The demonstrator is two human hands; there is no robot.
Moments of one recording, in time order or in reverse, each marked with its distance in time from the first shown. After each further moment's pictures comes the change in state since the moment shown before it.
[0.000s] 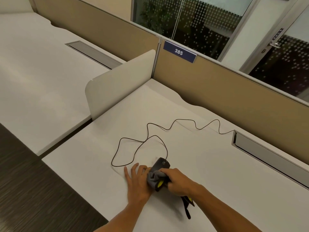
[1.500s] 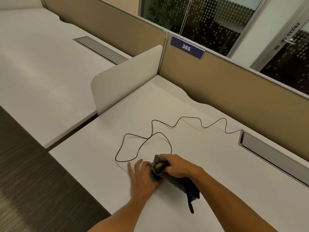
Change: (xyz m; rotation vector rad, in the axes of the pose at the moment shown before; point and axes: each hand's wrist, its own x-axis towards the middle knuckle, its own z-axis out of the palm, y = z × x) left_hand 0.006 -0.005 0.017 -0.053 0.025 -0.033; right_hand 0.033 -0.018 -0.033 -0.091 -0.071 0.043
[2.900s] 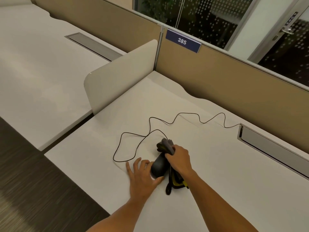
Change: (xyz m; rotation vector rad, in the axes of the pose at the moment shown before) left_hand -0.002 -0.001 -0.003 0.025 -0.019 0.038; right_hand 0.032 0.033 0.029 0.250 0.595 0.339
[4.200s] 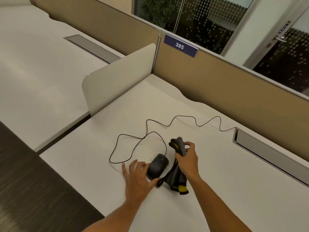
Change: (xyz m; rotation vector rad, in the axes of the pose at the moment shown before) left_hand 0.000 -0.004 0.004 -0.002 -0.015 0.002; right_hand -0.012 0.017 -0.032 0.452 0.196 0.085
